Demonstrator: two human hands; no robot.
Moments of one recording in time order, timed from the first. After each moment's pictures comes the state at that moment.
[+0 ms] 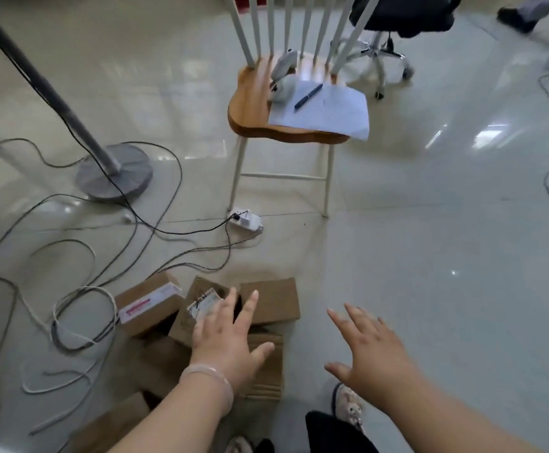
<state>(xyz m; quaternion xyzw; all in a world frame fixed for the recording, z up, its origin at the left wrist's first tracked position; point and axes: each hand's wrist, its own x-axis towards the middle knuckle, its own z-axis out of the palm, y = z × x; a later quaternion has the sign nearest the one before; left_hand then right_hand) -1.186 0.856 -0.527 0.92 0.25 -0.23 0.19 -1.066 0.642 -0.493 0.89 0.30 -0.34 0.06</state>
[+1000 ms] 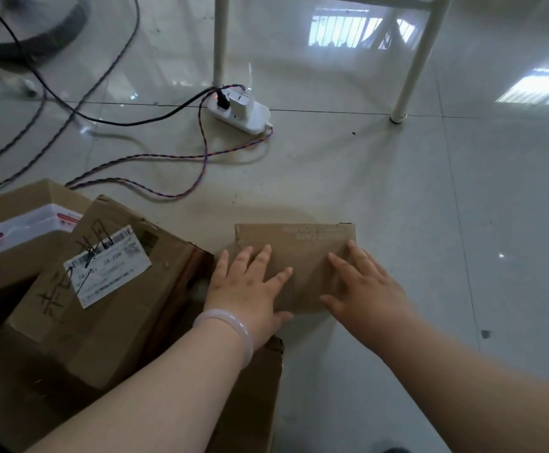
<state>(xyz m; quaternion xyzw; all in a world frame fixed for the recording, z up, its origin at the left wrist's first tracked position) -1.072 0.841 -0.951 0.94 0.17 -0.30 0.08 -0.951 0.679 -0.952 0.89 0.29 -0.34 -0.01</state>
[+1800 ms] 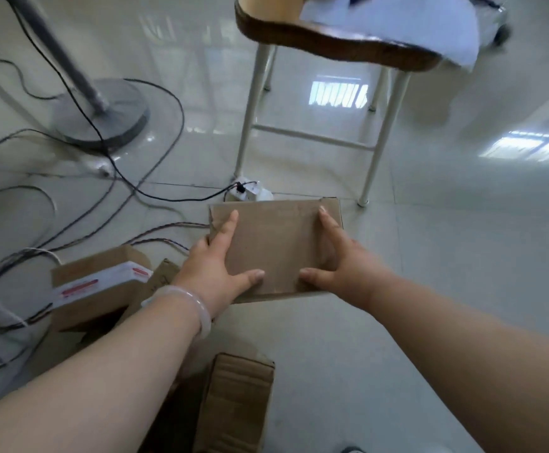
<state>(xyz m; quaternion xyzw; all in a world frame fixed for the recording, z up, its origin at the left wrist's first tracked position) -1.056 0.919 -0.718 0.82 0.42 -0.11 0.38 -0.893 0.746 -0.707 0.87 0.27 -0.37 -0.20</state>
